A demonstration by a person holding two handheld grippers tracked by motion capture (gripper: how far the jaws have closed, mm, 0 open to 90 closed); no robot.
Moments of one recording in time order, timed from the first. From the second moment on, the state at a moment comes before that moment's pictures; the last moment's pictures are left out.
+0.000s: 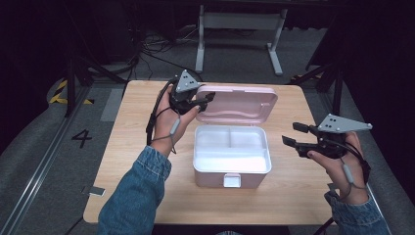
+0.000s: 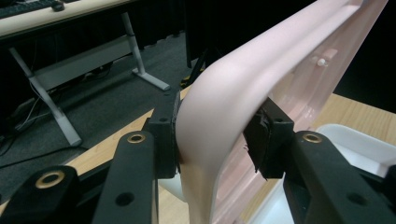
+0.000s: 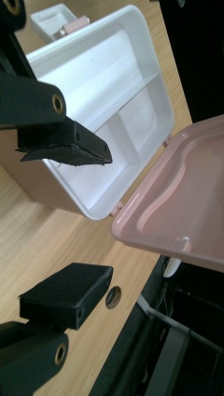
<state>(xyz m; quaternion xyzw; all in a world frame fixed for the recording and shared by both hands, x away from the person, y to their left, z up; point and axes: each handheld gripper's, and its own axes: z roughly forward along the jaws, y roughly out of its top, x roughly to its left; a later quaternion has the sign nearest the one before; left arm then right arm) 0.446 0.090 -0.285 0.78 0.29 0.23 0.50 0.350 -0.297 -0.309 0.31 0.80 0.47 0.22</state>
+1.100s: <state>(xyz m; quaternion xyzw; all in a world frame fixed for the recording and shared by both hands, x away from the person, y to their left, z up) 0.520 0.085 -0.307 0.76 0.37 0.16 0.51 0.375 -0.341 -0.340 0.36 0.81 0.42 0.18</state>
